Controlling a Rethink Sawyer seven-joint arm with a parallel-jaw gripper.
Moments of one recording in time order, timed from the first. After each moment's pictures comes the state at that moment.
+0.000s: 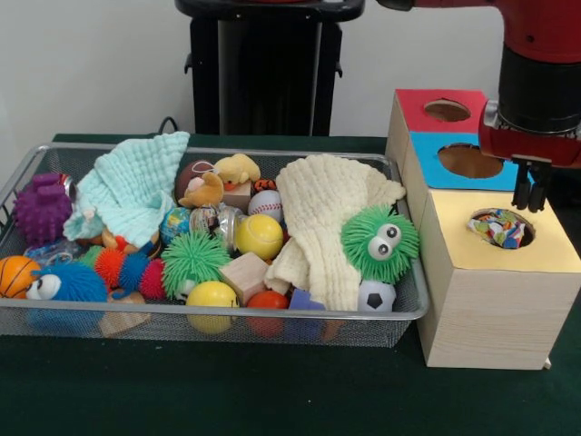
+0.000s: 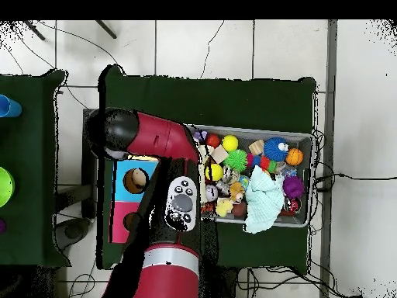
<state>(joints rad) 0.12 -0.43 -0.15 1.30 0.41 0.85 1.96</state>
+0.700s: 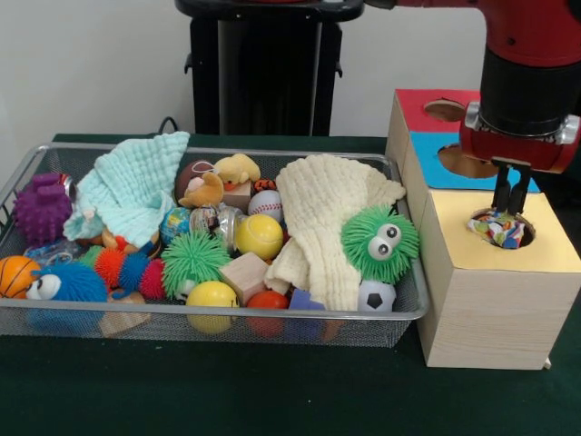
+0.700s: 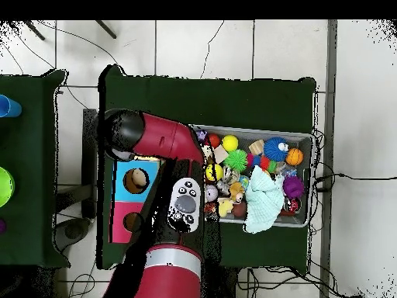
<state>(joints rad) 0.12 -0.42 -0.18 1.30 0.40 0.85 1.96</state>
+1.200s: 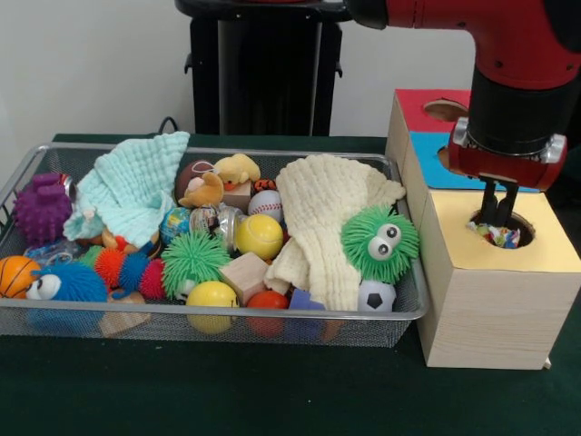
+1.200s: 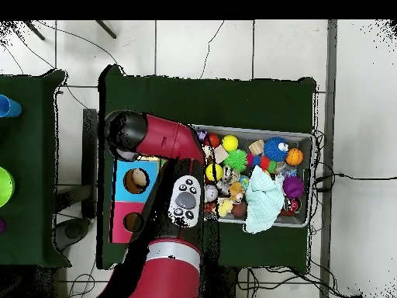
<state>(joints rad) 0.12 -0.38 -0.19 1.28 0.41 0.84 1.96</state>
